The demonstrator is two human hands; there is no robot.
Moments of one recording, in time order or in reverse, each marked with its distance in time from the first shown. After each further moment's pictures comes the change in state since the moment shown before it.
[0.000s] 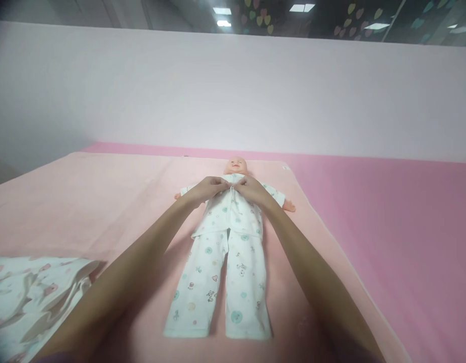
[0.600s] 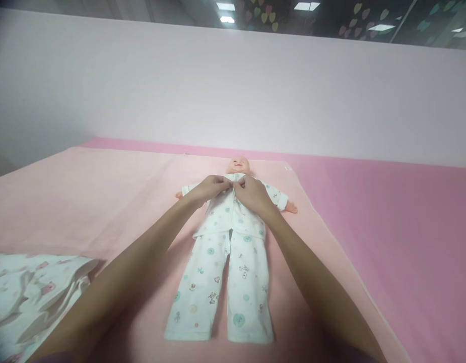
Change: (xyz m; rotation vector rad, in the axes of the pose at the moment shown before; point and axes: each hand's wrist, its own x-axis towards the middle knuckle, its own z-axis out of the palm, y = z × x) left_hand 0.000 0.003 0.002 -0.054 0.048 -0.034; right_hand -0.023 -0.026 0.009 -0.122 0.102 -0.003
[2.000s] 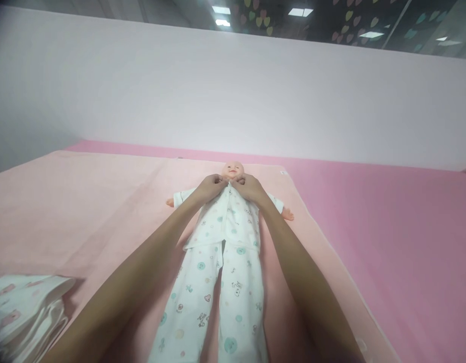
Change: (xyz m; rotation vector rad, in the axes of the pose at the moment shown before) left_hand 0.054 -0.011 0.015 0.028 0.187 0.066; right_hand 0.081 0.052 0.005 0.144 -0.026 -0.043
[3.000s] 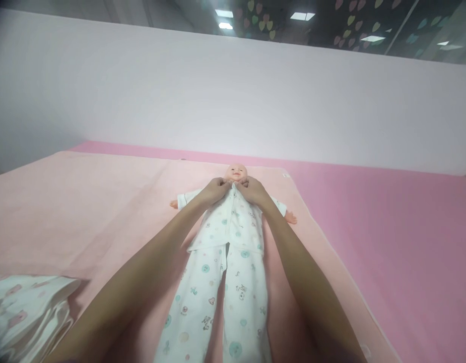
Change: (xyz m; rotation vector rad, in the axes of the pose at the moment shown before) left_hand 0.002 0.002 0.007 -0.088 -0.047 -0.042; right_hand 0.000 0.001 0.002 -0.005 0.029 0.071
